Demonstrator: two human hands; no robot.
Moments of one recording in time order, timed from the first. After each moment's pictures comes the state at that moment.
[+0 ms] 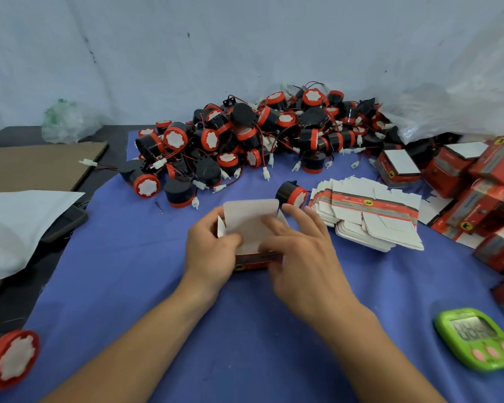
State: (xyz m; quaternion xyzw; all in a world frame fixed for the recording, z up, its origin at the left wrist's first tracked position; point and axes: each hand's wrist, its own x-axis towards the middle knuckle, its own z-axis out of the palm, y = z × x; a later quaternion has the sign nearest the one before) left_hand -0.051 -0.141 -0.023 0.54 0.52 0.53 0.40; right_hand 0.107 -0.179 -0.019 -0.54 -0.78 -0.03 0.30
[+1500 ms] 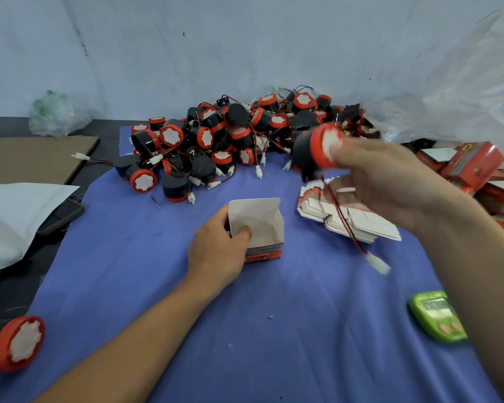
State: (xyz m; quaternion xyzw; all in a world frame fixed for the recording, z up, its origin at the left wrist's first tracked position) left_hand -0.048 -0.149 -0.023 0.62 0.61 0.42 0.28; right_hand 0.193 -0.152 0.109 -0.48 -0.56 0.51 0.44
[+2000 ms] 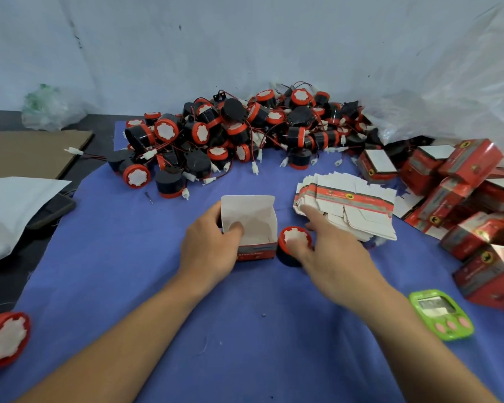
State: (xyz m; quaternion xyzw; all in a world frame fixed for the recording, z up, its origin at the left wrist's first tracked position) left_hand -0.046 -0.151 -0.018 0.61 0.60 0.43 0.28; right_hand 0.155 -0.198 0.000 -0.69 -0.67 0.12 0.26
